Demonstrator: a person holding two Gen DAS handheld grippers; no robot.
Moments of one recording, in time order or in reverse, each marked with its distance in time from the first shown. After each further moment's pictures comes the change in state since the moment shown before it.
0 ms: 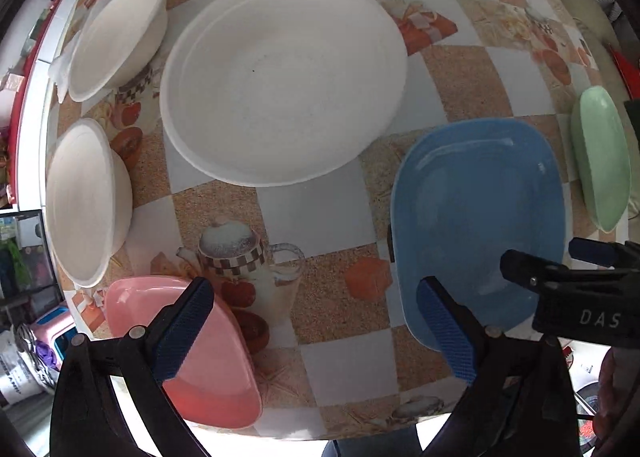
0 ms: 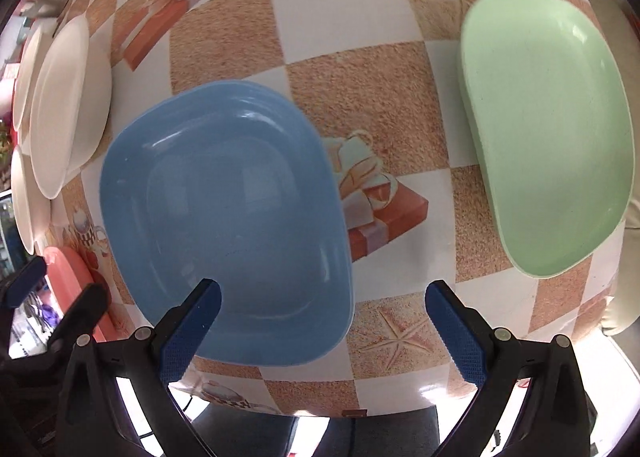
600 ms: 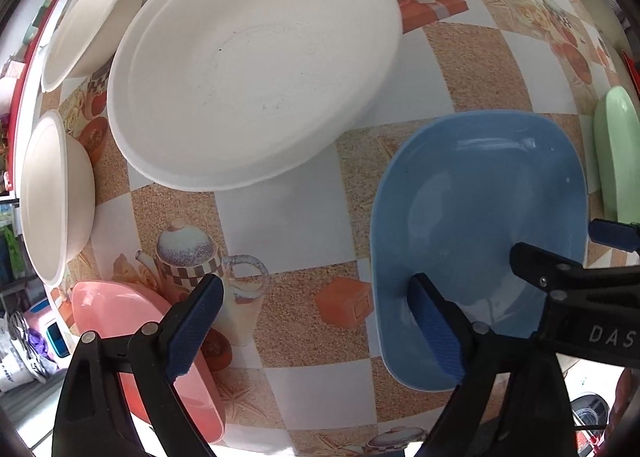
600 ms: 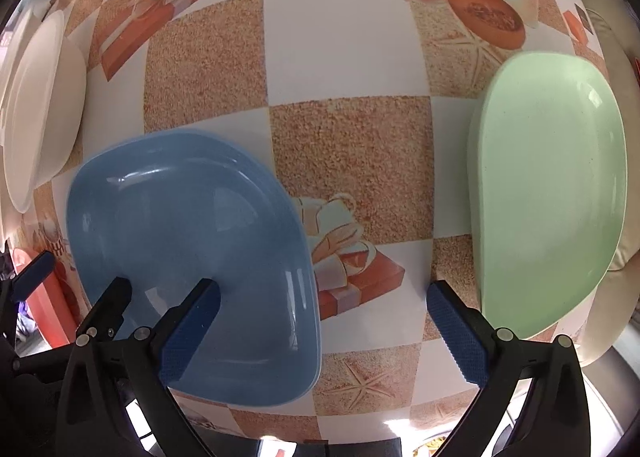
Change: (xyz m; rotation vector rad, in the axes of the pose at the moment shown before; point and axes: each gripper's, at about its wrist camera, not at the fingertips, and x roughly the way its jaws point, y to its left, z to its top) left arm 0.033 -0.007 0.029 -0.041 -0.005 0.008; right arm -0.031 -0.010 0.098 -0.089 -0.007 -0.108
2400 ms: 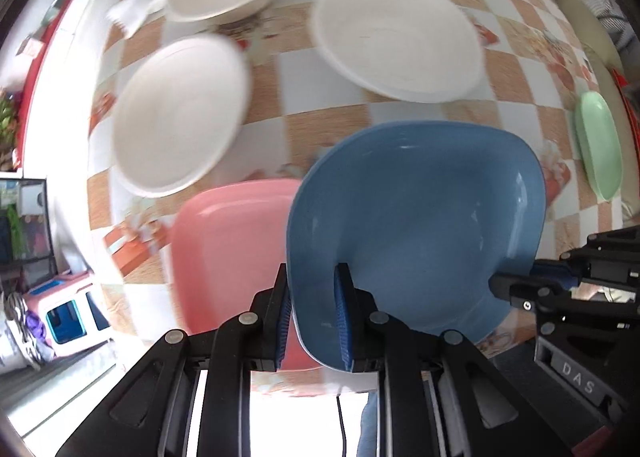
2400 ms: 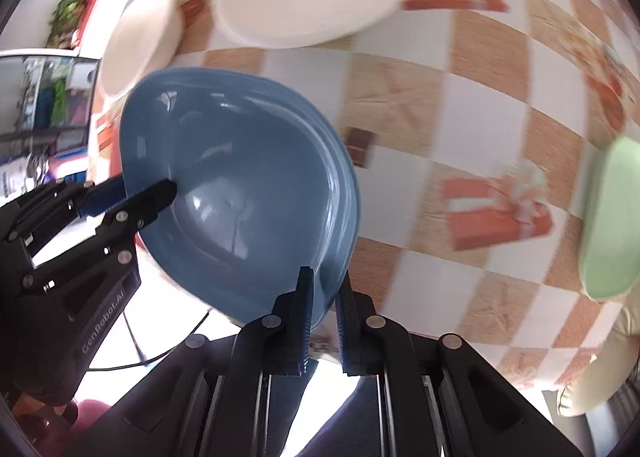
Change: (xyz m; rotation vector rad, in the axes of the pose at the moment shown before) left arm -0.056 0.066 -0.087 -0.060 -0.065 -0.023; right arm -0.018 0.106 -0.077 -0.317 0.008 0.111
